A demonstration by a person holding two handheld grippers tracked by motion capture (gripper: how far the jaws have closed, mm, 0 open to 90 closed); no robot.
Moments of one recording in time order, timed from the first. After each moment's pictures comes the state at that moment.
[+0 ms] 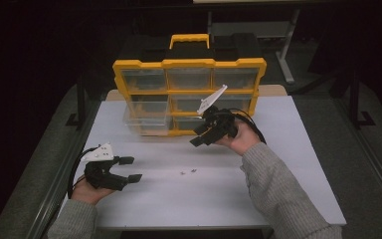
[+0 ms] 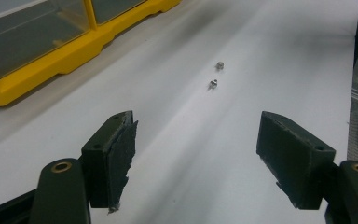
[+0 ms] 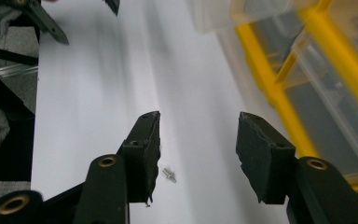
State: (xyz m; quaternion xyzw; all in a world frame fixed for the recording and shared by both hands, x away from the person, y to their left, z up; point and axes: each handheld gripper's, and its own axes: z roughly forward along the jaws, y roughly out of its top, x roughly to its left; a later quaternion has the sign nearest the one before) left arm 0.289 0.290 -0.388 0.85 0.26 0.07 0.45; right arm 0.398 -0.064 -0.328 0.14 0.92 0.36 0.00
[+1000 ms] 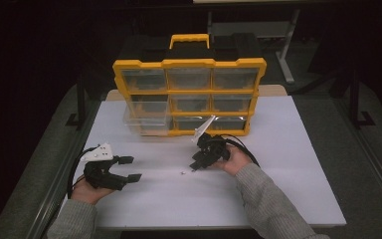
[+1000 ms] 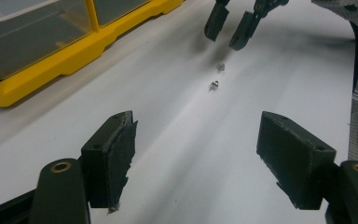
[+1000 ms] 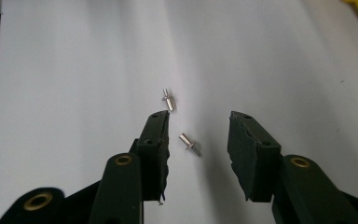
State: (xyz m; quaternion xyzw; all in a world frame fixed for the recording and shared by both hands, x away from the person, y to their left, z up) left arm 0.289 0.291 -0.388 0.85 0.26 0.08 0.46; right arm 0.384 -0.047 -0.413 0.15 0.94 0.31 -0.05
